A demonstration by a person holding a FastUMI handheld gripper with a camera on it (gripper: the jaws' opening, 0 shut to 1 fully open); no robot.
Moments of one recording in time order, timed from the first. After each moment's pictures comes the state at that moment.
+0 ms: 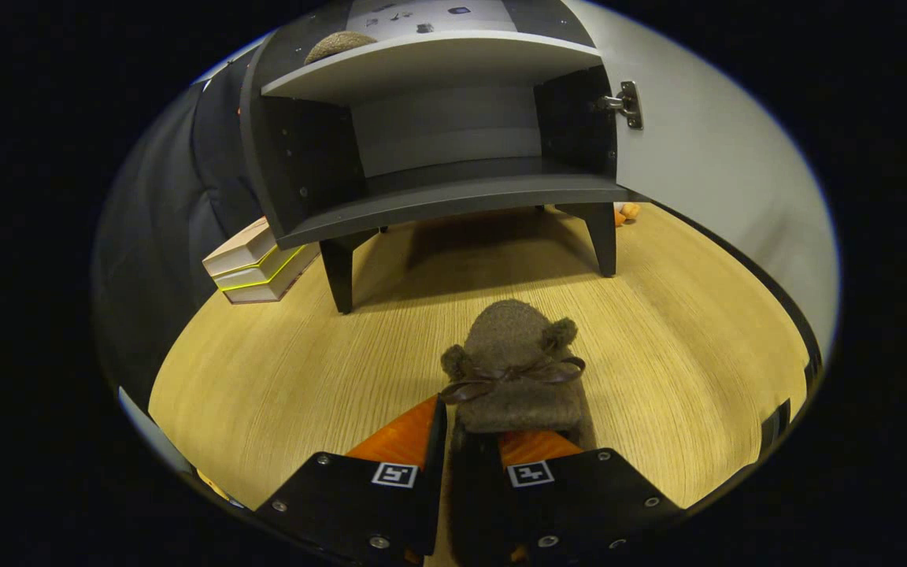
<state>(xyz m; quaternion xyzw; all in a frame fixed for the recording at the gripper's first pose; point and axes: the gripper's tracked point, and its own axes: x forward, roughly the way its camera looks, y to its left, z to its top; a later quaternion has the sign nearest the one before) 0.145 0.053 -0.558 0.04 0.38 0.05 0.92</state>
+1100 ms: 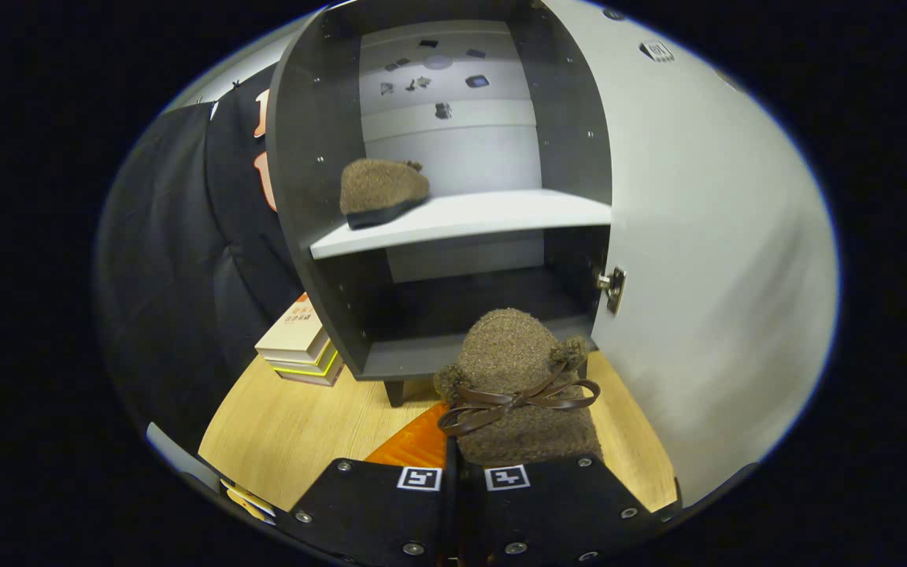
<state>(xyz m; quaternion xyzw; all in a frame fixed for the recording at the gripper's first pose) 0.170 0.051 -0.321 0.04 0.29 0.04 0.95</state>
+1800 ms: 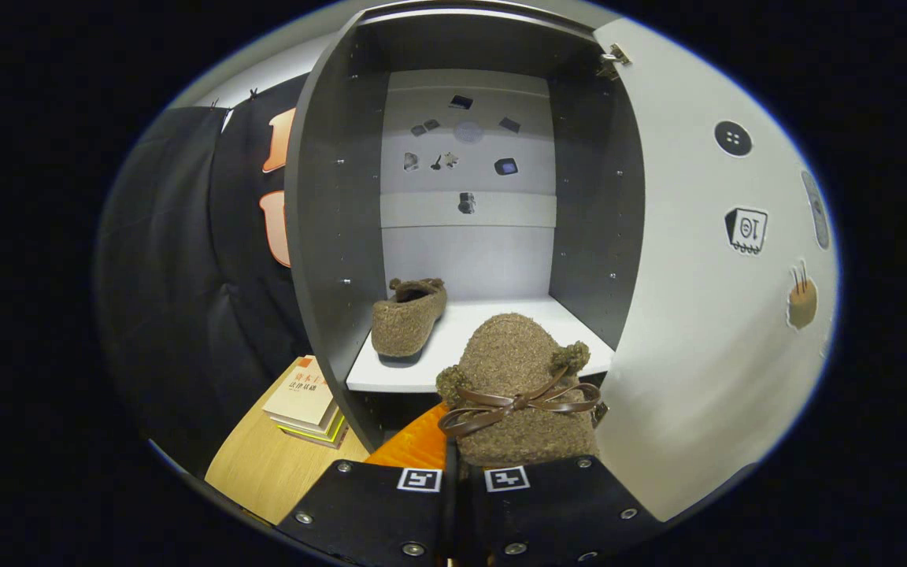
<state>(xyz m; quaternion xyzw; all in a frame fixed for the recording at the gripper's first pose) 0.248 0.074 -0.196 -0.01 0.22 0.03 0.98</state>
